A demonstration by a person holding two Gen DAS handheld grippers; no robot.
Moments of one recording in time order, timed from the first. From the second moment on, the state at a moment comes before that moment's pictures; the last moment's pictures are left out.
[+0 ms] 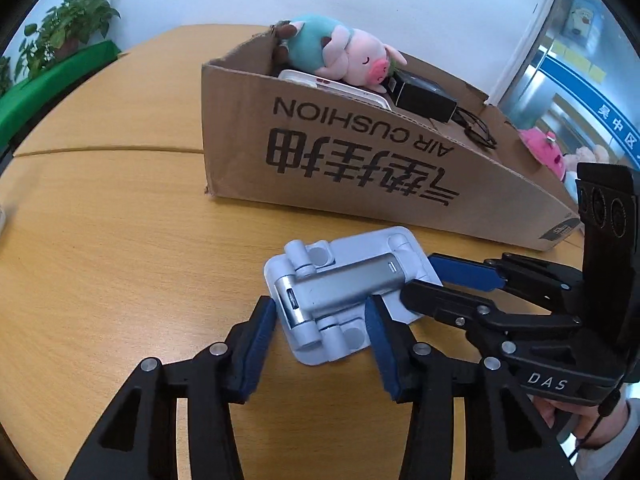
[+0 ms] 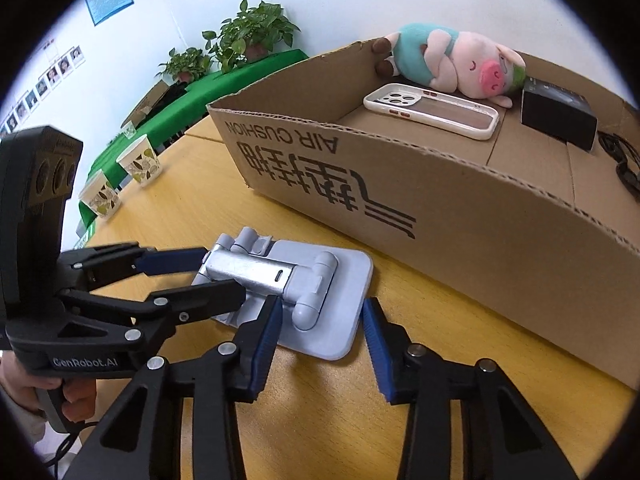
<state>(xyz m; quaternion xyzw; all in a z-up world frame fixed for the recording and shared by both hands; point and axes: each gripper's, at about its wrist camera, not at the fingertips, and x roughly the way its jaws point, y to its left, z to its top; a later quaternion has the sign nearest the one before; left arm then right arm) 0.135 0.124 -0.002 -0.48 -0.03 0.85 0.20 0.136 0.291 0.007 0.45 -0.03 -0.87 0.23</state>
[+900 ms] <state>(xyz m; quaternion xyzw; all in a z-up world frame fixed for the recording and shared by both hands) 0.177 0.229 0.069 -0.39 0.02 0.85 0.35 0.236 0.391 0.067 0.35 -0.12 -0.93 0.07</state>
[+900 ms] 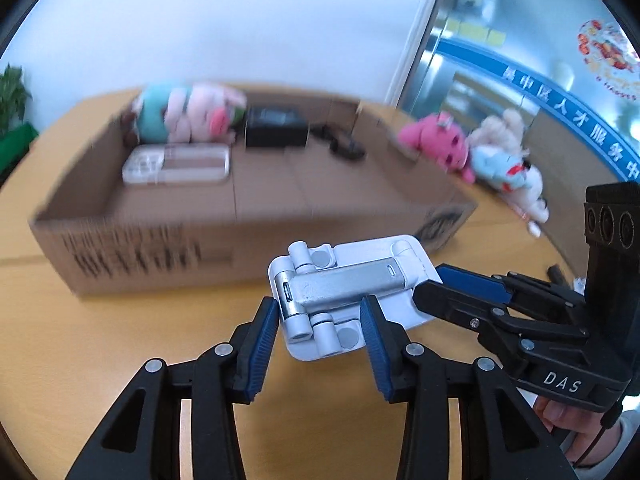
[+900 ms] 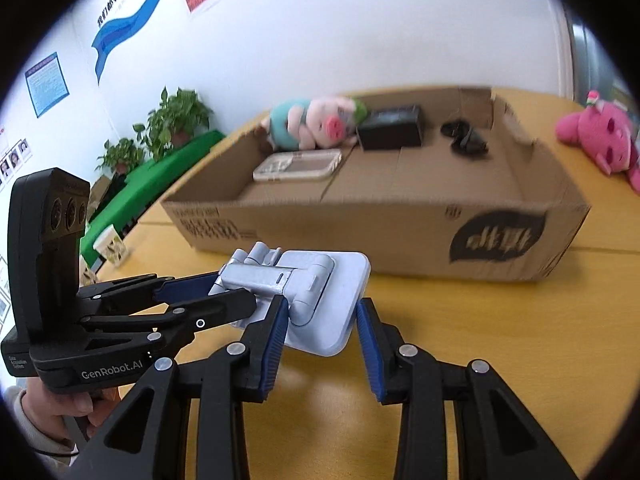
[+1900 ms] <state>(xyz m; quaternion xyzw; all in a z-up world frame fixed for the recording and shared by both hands) -0.035 0.289 0.129 -0.35 0.03 0.87 0.34 0.020 0.463 0.116 0.37 -0.14 -0.91 0.09</state>
